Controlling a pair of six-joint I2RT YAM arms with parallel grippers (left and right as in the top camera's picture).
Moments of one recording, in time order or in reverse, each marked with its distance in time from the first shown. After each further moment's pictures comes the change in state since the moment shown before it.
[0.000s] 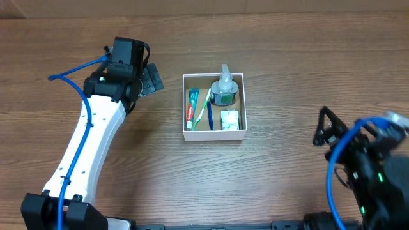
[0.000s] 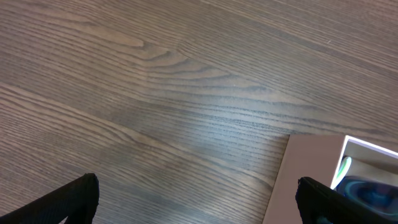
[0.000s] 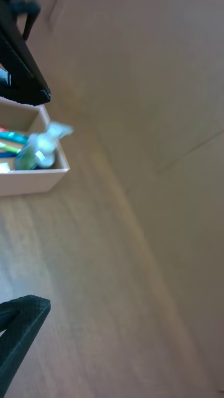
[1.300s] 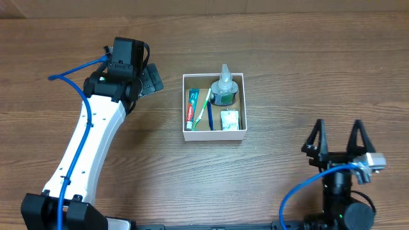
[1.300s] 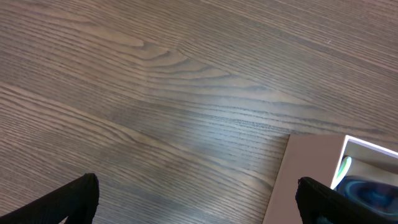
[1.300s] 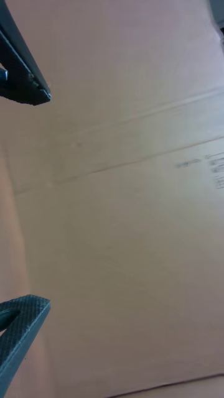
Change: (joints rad) left arm 0.000 0.000 0.000 0.000 0.000 0.000; right arm 0.000 -0.484 -0.889 1.038 0.059 -0.224
